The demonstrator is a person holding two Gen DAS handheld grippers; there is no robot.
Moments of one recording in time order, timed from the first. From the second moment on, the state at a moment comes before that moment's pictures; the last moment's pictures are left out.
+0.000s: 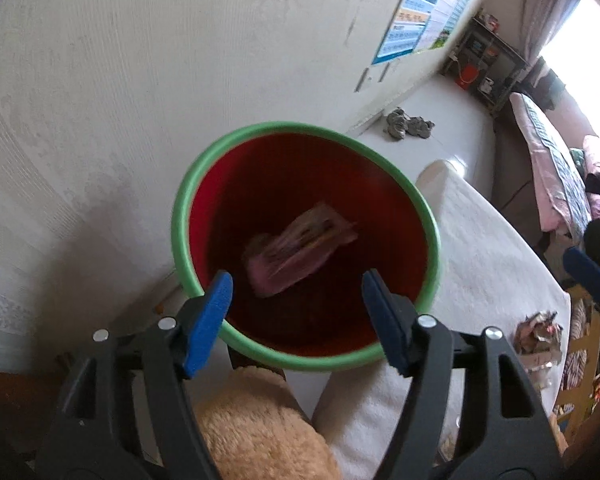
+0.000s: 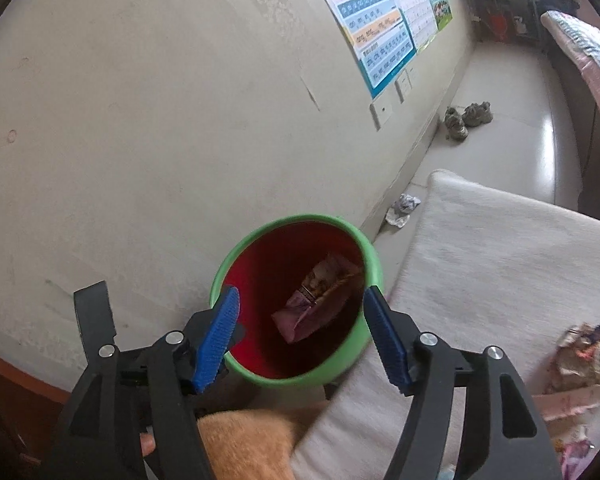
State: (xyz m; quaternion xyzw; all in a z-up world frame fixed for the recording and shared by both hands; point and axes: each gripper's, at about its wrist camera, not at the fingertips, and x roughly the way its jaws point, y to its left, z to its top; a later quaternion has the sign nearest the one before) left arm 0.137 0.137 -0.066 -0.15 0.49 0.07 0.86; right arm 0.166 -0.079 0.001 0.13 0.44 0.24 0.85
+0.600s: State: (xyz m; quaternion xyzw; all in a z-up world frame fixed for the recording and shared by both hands) left arm 0.055 -0.016 -0.091 -0.11 0.57 -0.12 0.80; right arm 0.045 -0.236 -0.024 0.05 0.42 0.08 0.90
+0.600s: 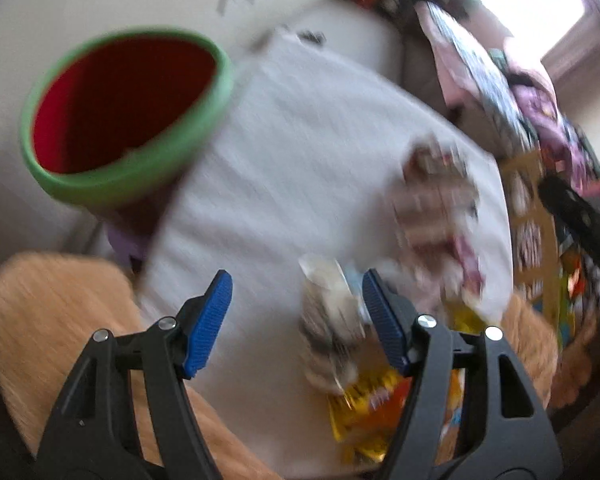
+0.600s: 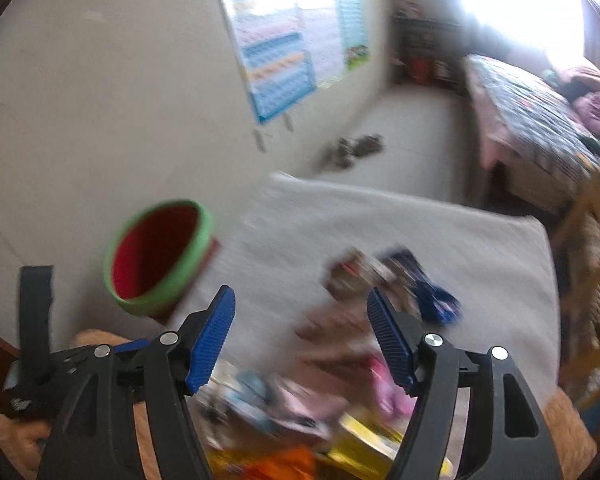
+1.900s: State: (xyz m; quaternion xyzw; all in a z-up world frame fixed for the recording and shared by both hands) left arm 0.067 -0.012 -0.118 -0.08 0.58 -0.09 0.80; right arm 0.038 -0.229 -0.089 0.01 0.56 0.15 0.82
